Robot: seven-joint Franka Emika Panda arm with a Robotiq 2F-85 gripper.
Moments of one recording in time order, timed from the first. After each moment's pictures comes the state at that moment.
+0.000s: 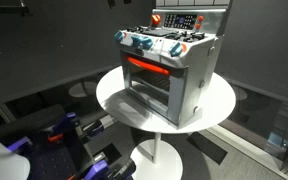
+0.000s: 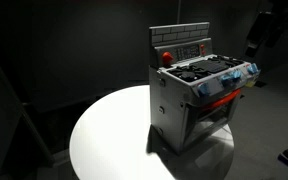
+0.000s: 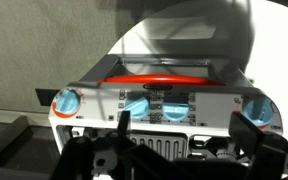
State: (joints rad) arm 0.00 -0.46 0.27 -2.41 -0.11 2.10 0.35
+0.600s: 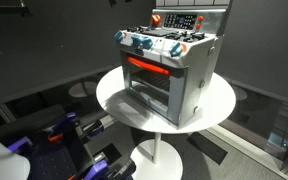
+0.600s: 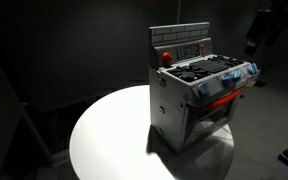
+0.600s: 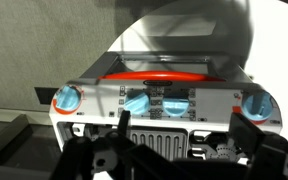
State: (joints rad) arm 0.00 -0.46 0.26 -2.40 -0.11 2.10 0.35
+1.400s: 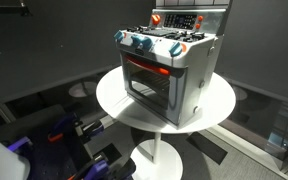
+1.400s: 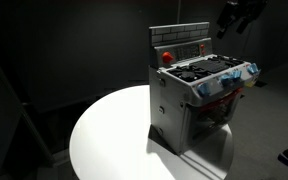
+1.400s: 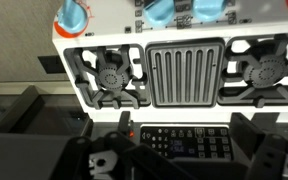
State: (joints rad) arm -0.06 -0.26 0.21 -2.24 -0.24 2.32 0.42
